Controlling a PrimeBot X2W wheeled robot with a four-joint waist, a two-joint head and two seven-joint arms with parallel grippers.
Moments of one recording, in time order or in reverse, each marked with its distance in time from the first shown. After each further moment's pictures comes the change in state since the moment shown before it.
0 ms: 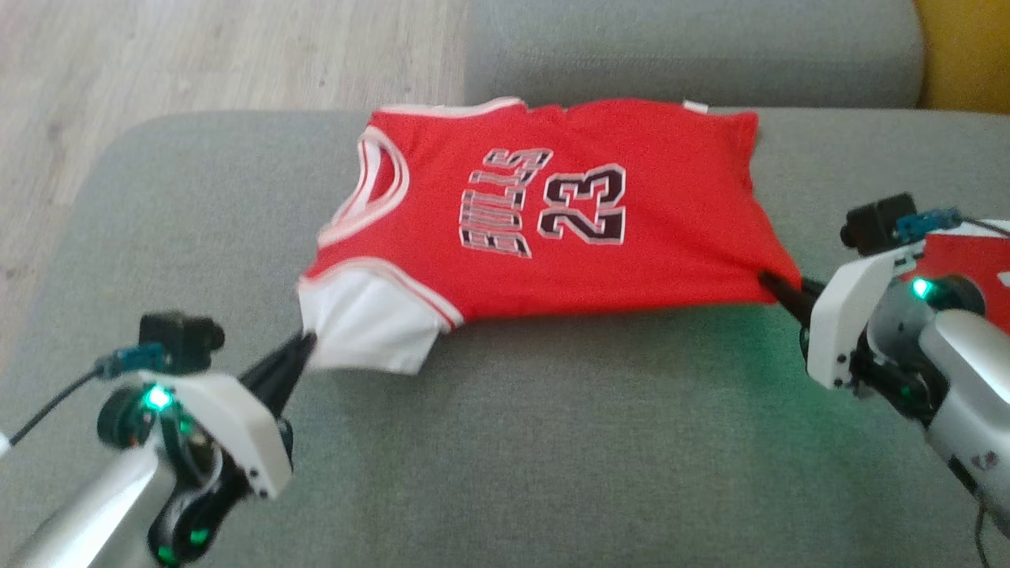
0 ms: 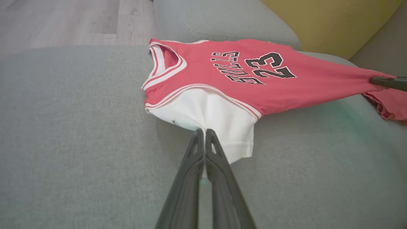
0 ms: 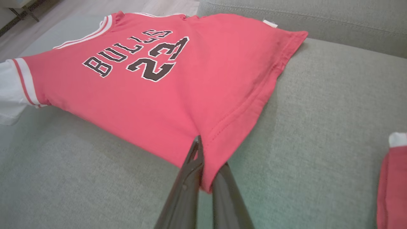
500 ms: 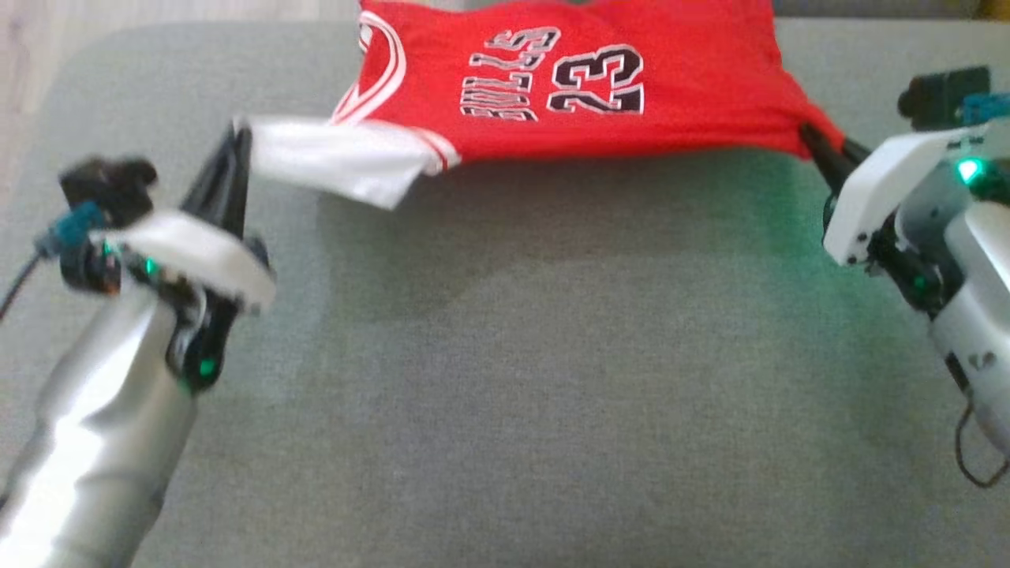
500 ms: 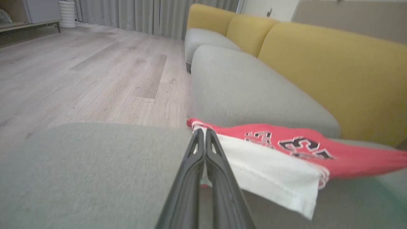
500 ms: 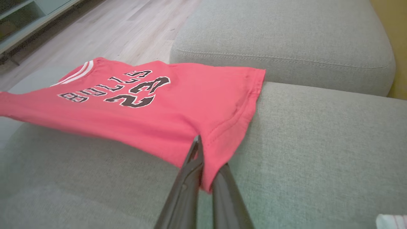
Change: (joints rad) left arm -0.364 -0.216 0.098 0.462 0.079 -0.067 -0.329; right arm -0.172 0.099 -0.193 0.150 -0.150 0.000 -0.090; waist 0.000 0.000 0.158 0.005
